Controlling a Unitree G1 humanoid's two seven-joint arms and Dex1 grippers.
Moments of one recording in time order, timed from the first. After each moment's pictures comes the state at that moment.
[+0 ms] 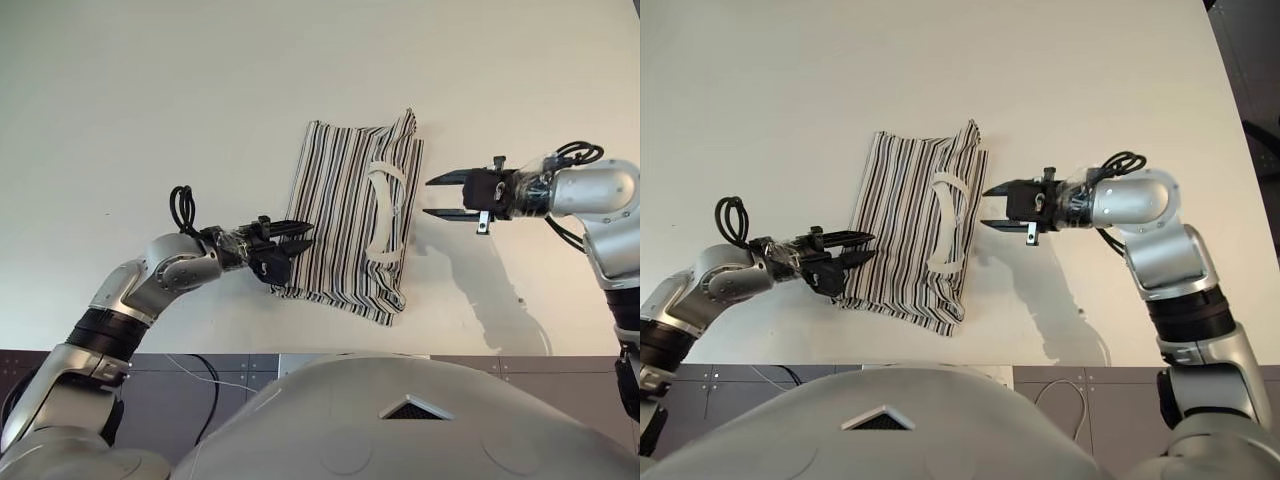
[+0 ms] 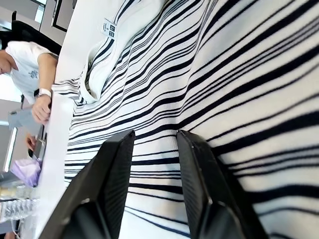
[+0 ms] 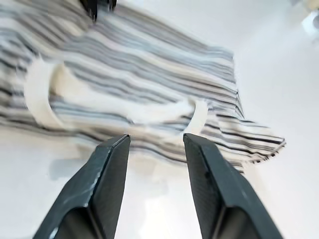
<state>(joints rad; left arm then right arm) 0.07 0.86 -0.42 0.07 0.40 -0.70 -0.51 -0.20 -0.76 0.27 -0.23 0.14 0.17 1.13</state>
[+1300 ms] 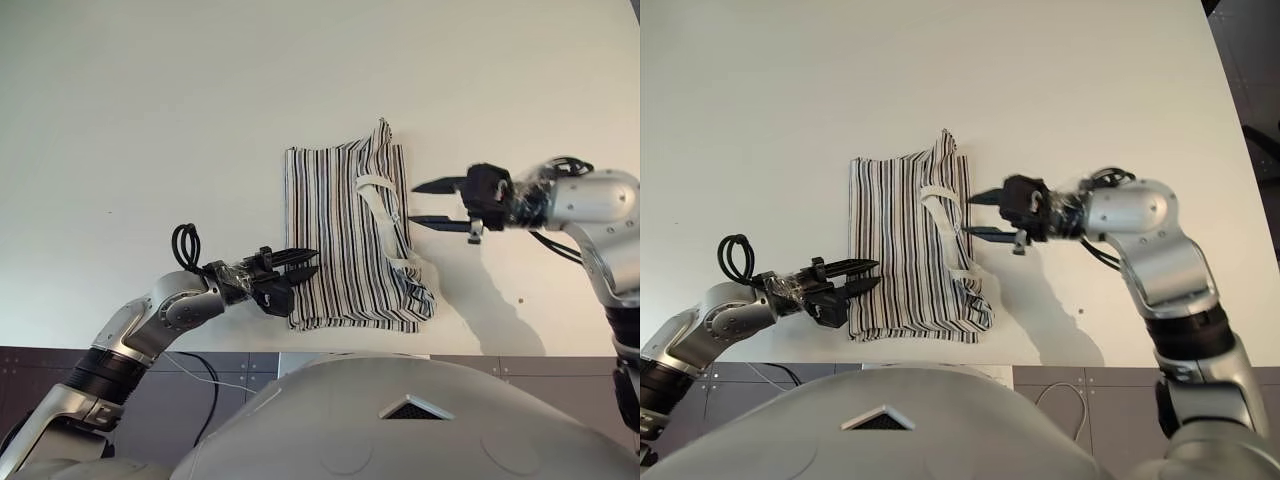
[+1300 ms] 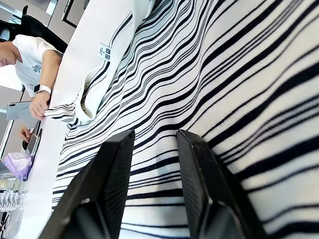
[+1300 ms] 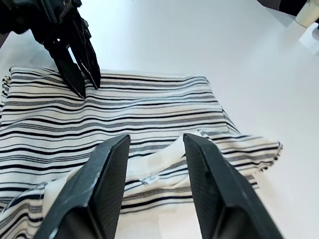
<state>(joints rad) 0.23 0.87 -0.42 -0.03 0.42 -0.68 -0.43 -0.19 -0.71 0.30 -0.34 0.26 0.33 1.06</state>
